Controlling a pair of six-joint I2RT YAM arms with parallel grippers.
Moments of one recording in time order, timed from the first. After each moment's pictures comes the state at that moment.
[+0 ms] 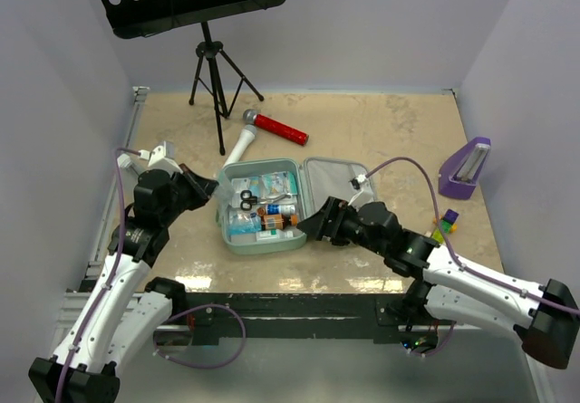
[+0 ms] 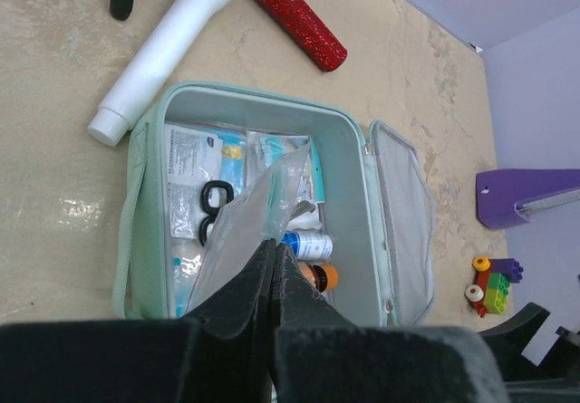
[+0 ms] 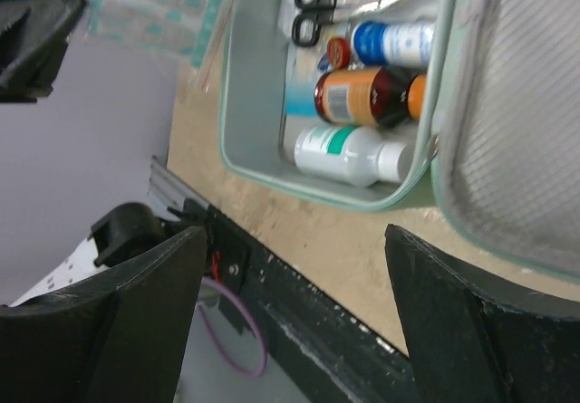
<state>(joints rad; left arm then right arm) -0.25 0.70 0.69 -0.39 0.07 -0.71 0.90 0.84 0.50 -0.04 0.05 1.00</state>
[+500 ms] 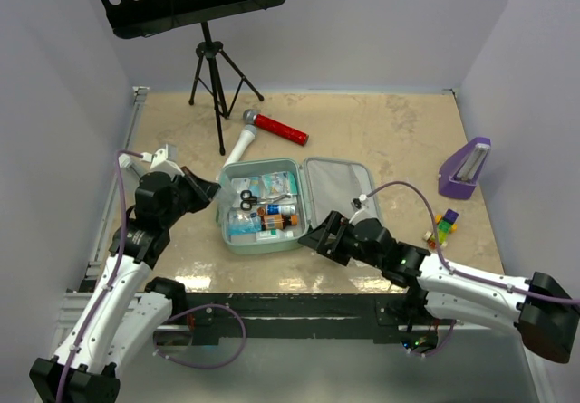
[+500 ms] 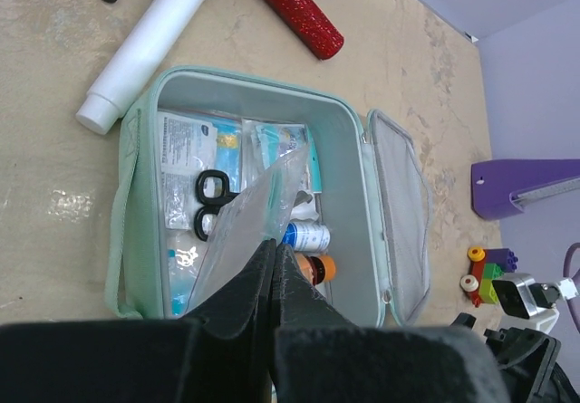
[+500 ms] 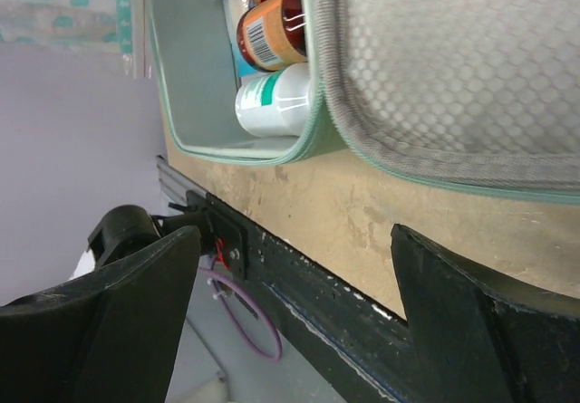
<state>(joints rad) -0.25 0.68 0.66 -0.38 0.10 -0.72 0.97 0.88 0.33 0.06 0.05 1.26</state>
